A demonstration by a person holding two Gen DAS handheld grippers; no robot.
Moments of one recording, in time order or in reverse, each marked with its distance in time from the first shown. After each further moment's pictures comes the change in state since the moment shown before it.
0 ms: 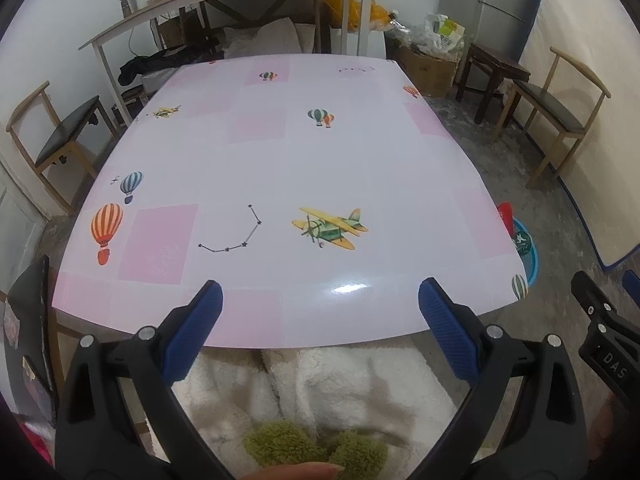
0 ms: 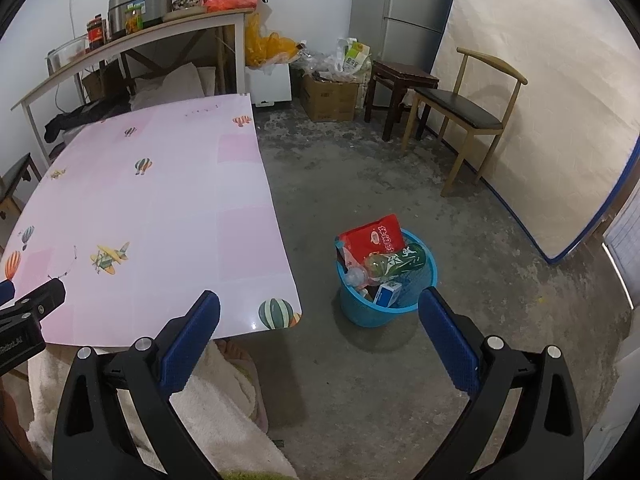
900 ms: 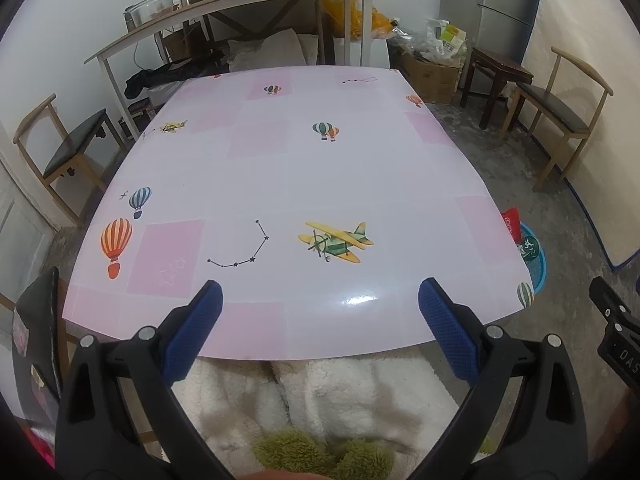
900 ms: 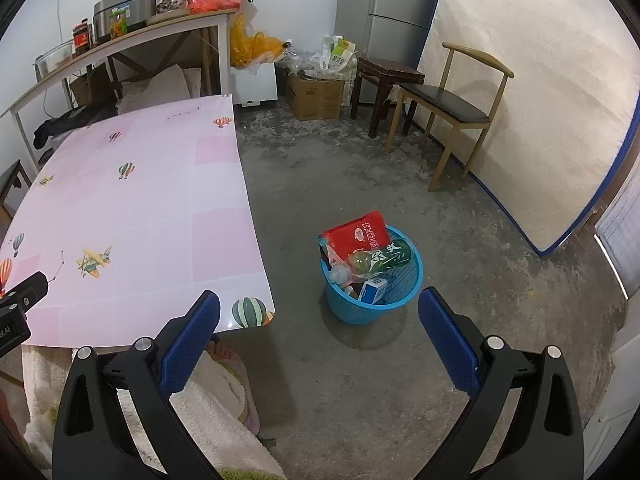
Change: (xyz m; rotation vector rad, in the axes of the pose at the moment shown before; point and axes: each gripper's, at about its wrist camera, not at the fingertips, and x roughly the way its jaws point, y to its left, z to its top) left arm -0.005 -0.002 0.005 0.016 -0.040 0.040; right arm -0.001 -0.019 0.001 0.026 0.004 -0.033
